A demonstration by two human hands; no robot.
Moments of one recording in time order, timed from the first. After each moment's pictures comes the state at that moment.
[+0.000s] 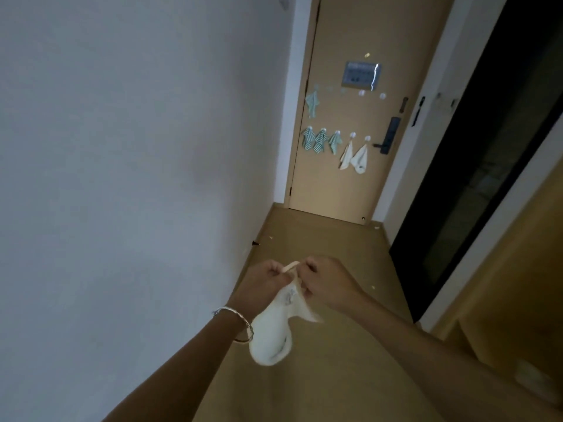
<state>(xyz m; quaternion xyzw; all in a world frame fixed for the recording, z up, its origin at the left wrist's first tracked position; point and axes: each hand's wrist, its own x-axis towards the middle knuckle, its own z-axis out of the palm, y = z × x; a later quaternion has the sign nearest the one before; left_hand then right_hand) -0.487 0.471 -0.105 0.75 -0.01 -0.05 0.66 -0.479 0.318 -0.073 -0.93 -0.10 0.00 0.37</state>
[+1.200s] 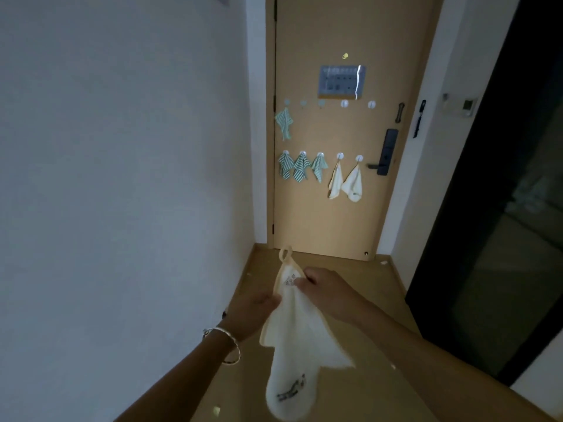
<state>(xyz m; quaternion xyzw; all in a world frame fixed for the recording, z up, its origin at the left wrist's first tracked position) 0.085 0.327 -0.125 0.86 -0.09 -0.07 0.49 0.093 0.149 -0.086 -0.92 -0.11 0.05 0.38</state>
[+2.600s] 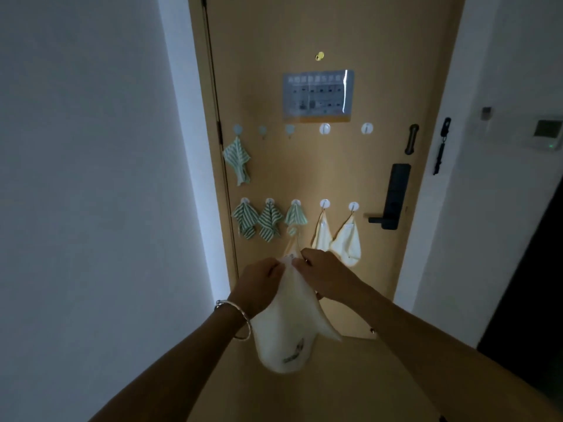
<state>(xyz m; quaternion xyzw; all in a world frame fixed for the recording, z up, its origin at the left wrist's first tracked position) 0.788 0.085 -0.043 0.92 -0.15 0.10 0.35 0.793 -0.069 -0.029 -0.93 -0.09 -0.03 0.36</state>
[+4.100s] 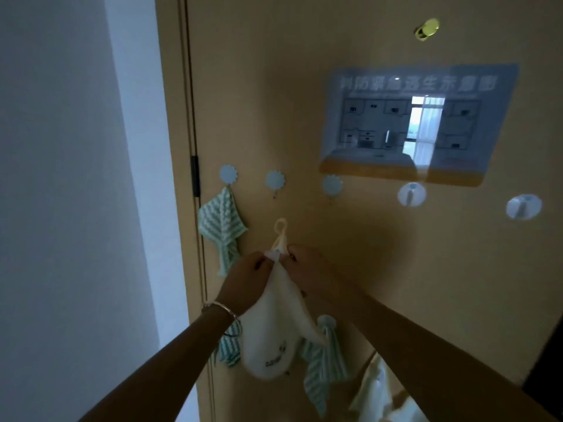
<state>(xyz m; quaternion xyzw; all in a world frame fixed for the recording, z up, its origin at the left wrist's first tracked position) 1.424 0.088 -0.012 0.89 -0.07 0.19 0.41 1.439 -0.052 0.021 -0.92 -0.20 -0.04 0.33</state>
